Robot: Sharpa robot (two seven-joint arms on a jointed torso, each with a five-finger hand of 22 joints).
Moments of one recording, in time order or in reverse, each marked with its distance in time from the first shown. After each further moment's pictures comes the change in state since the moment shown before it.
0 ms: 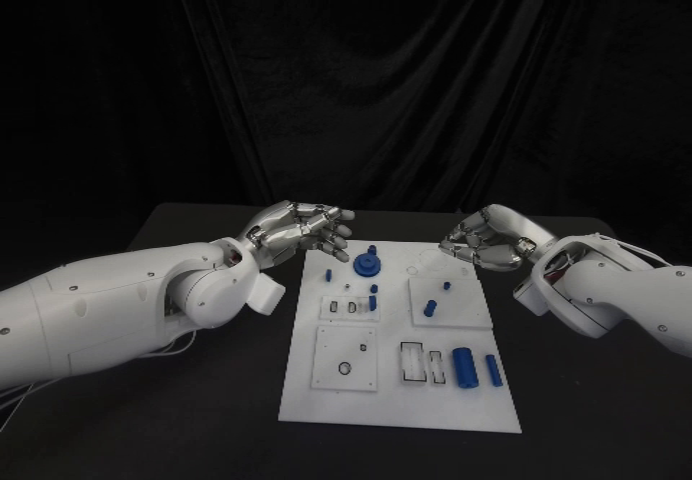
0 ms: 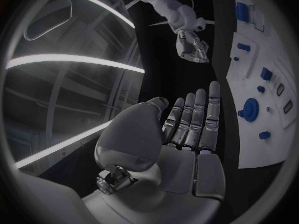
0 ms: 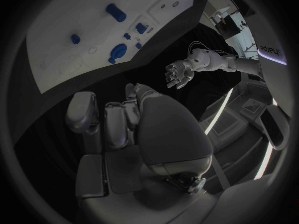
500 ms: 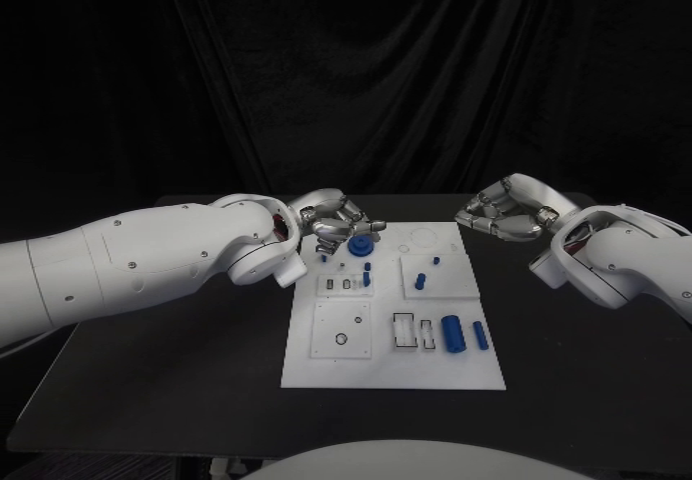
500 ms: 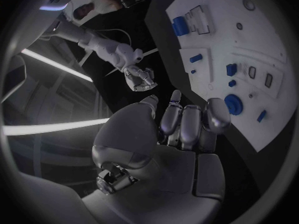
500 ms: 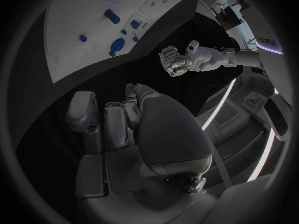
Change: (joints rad) left arm 0.032 0.152 0.000 -0.042 -0.569 -0.073 -0.410; left_hand -0.141 -0.007 -0.143 0.018 -0.270 0.157 -0.056 0.132 0.040 0.734 -0.126 0.705 1.072 0.741 -0.126 0.598 1.000 -0.060 0.425 -0.105 0.917 0.943; right arm -0.009 -0.053 0.000 0.009 0.059 0.029 0.001; right_hand 0.000 0.000 0.000 0.000 0.004 0.000 0.000 0.000 0.003 -0.001 -0.001 -0.010 -0.020 0.000 0.000 -0.010 0.000 0.002 0.000 0.000 -0.013 0.000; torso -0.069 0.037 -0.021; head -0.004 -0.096
